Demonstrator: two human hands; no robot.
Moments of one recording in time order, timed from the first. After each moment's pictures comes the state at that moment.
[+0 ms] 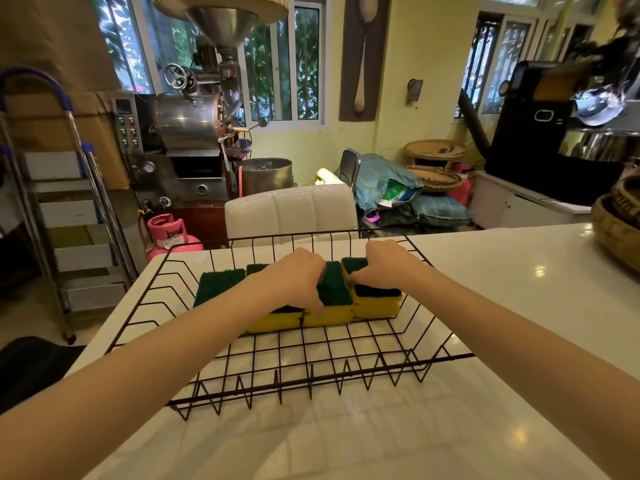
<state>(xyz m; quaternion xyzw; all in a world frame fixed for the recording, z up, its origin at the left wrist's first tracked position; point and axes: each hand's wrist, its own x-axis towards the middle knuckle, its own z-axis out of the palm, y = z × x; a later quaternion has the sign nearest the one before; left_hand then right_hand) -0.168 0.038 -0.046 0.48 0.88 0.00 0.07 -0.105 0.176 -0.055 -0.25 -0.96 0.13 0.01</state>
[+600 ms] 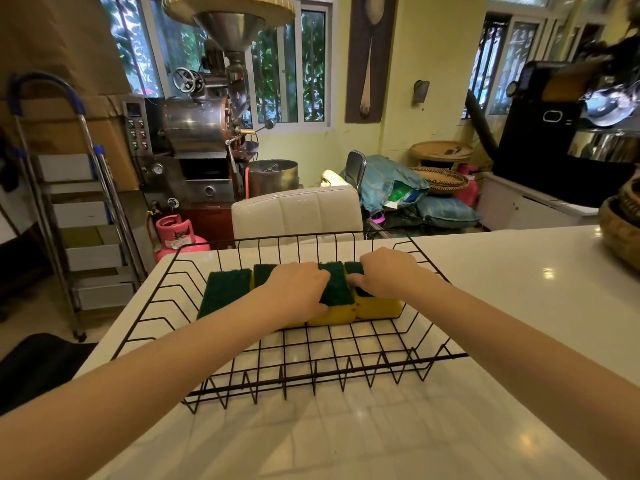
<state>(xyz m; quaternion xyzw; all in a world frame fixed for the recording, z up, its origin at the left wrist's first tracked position) -0.161 0.028 -0.061 0.50 0.87 -0.05 -0.04 -0.103 0.165 -0.059 -0.21 -0.98 -0.01 -0.02</state>
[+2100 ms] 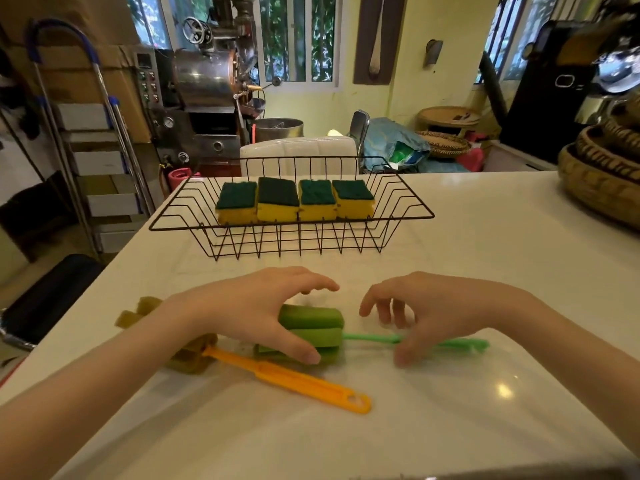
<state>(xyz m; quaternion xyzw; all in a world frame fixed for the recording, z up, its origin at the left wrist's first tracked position) 0.016 -0.113 -0.068 0.56 0.80 0.09 0.21 0.132 0.078 -0.068 -0.01 -0.97 0.17 -0.18</state>
